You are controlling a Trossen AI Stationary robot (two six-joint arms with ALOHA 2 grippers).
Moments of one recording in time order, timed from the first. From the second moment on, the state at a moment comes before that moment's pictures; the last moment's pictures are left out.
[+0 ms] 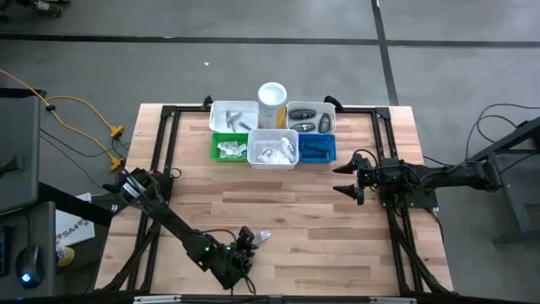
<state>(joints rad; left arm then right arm) -0.74 1.95 1.14 -0.16 -0.64 0.11 -0.02 0.26 0.01 0.03 0.02 0.34</state>
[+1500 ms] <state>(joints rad) -0.75 1.93 1.07 -0.24 -0.77 0.26 -0.02 0.26 0.01 0.03 0.02 0.34</state>
